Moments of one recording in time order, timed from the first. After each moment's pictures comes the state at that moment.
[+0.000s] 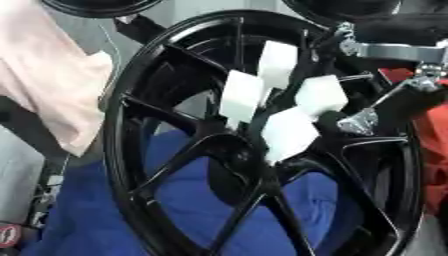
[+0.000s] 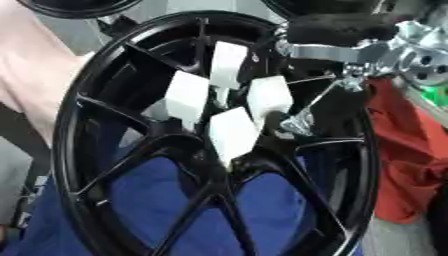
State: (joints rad) left arm -0.25 0.50 0.09 -1.98 0.32 0.00 0.59; right arm -0.88 -0.94 0.48 -1.96 0.27 0.18 0.68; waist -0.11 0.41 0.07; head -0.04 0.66
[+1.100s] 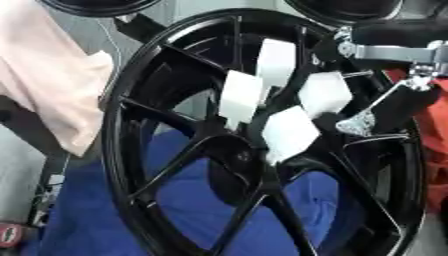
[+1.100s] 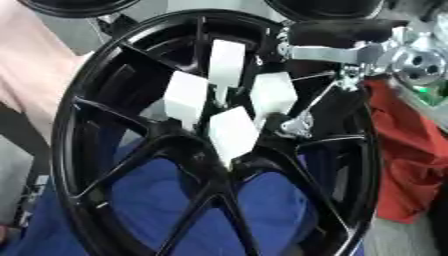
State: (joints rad) left arm -0.25 0.50 0.09 -1.98 0.31 0.00 0.59; right arm -0.88 -0.94 0.49 -1.94 0.24 0.20 0.65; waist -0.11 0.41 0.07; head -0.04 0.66
